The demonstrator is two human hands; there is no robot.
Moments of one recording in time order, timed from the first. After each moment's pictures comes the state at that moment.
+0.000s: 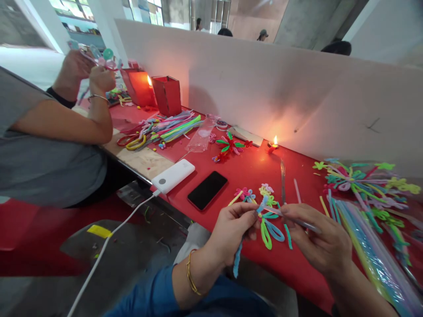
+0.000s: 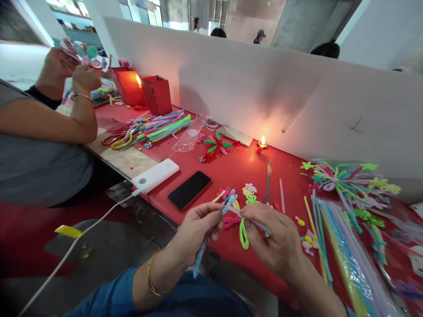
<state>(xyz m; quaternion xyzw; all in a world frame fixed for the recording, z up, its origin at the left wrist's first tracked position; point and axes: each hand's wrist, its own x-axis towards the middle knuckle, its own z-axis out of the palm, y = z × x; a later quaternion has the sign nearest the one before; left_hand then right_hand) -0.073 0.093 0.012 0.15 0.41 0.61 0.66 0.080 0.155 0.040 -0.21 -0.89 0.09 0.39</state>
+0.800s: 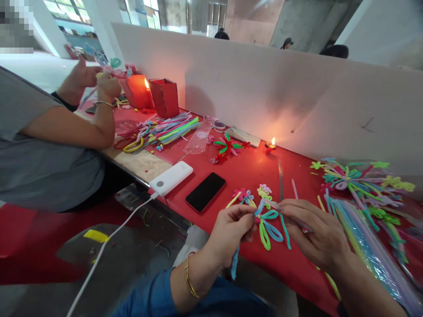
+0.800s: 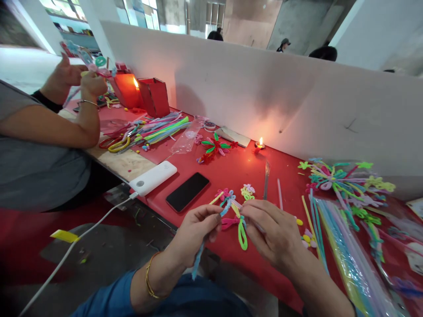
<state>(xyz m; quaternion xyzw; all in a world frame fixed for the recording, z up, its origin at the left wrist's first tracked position) -0.071 0.093 0.010 0.18 0.45 0.60 0.64 0.087 0.163 0.046 -0.19 -0.93 0.02 0.32</state>
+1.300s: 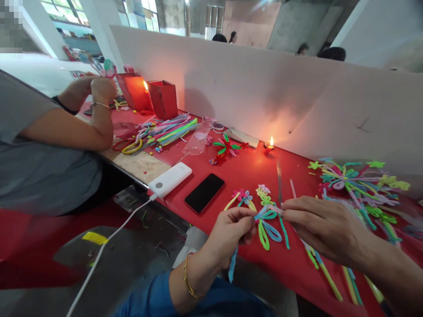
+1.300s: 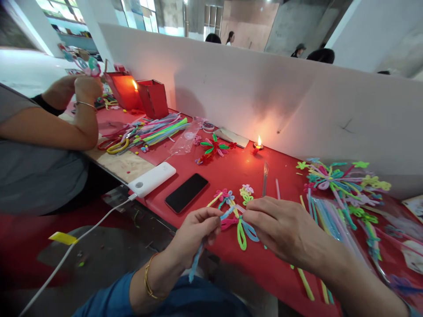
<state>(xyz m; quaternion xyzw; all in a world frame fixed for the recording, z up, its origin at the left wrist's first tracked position) -0.074 0.093 0.005 0.20 0.44 0.58 0.66 0.101 0.183 0.074 -0.06 -0.98 -0.04 0.19</state>
